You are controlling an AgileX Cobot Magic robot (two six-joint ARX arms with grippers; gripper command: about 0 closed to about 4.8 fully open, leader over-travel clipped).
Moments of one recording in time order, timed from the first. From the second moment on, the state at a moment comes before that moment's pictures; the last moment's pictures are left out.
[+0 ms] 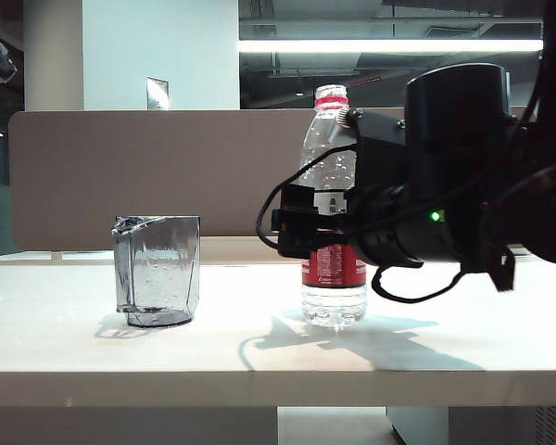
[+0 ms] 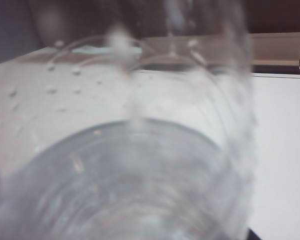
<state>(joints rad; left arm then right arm) -0.61 0.57 0.68 -0.67 0.05 -0.06 0.66 1.99 0.61 1.34 0.25 0.11</state>
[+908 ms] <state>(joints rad) -0.61 0.57 0.68 -0.67 0.05 -0.06 0.62 1.87 0.65 1.05 0.18 -0.28</state>
